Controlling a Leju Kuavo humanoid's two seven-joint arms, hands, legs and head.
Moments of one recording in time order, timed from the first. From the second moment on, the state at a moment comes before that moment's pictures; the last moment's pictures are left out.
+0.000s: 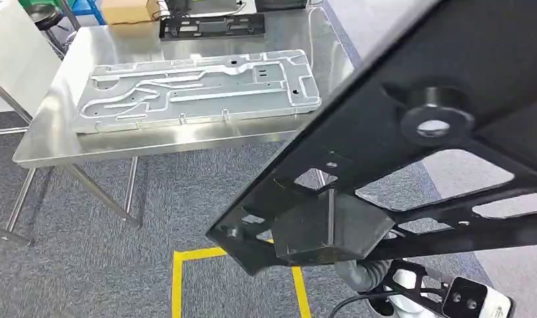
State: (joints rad) left arm -0.04 0.01 0.98 -0.24 -0.60 0.14 -0.17; right arm -0.12 -0.03 0.33 -1.99 -0.13 0.44 -0.70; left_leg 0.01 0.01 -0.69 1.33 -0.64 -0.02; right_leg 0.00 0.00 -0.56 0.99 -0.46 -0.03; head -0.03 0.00
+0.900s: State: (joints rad) left arm -0.05 0.02 0.99 -0.24 -0.61 0.14 -0.19; right arm -0.09 -0.02 0.27 -2.02 -0.14 0.50 -0.70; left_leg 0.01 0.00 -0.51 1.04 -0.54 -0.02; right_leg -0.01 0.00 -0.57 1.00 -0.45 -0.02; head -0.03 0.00
